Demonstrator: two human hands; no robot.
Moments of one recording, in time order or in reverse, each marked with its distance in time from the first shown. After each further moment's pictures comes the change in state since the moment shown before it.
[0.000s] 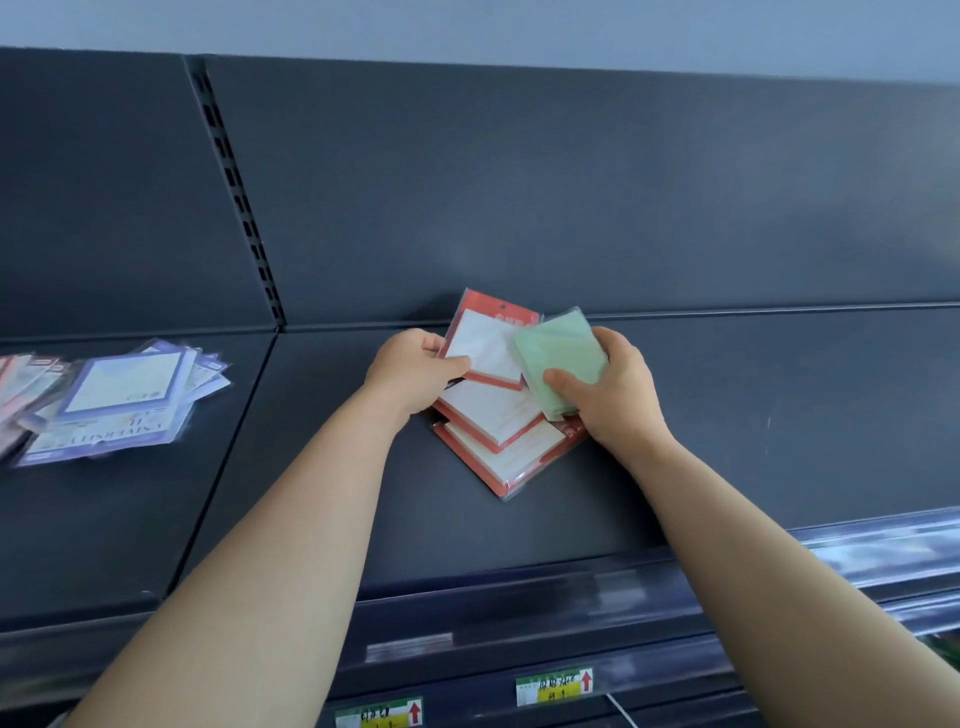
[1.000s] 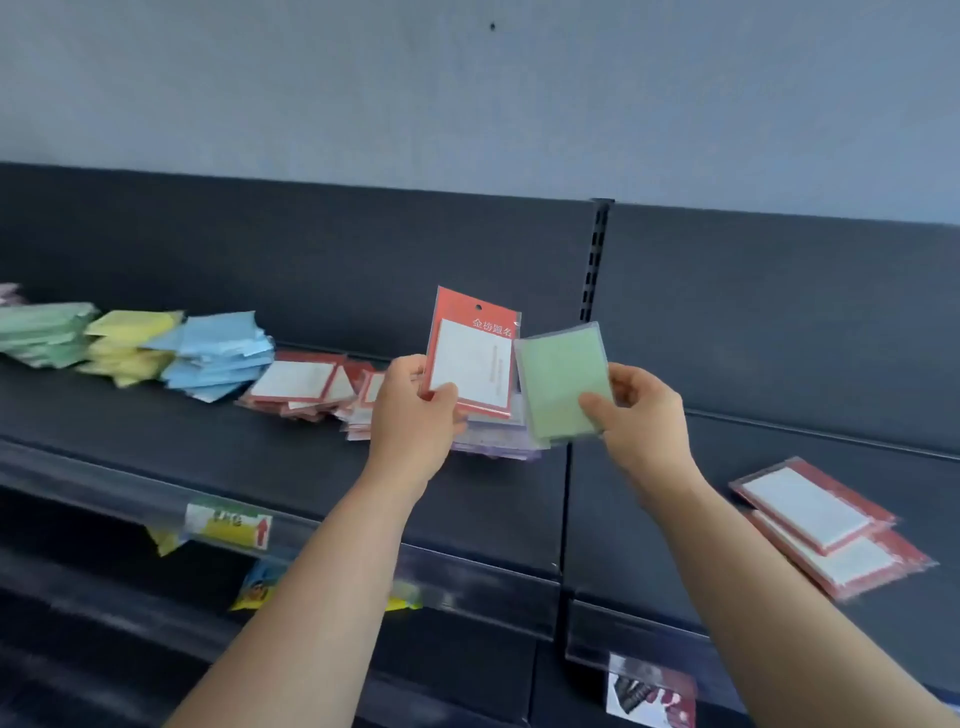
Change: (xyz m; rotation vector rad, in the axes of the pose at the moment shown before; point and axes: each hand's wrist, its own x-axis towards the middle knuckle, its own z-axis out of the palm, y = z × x) left_hand -0.118 -0.093 -0.250 -0.369 0.604 0.068; right_hand -0.108 -0.202 0.171 0.358 -0.219 -0.193
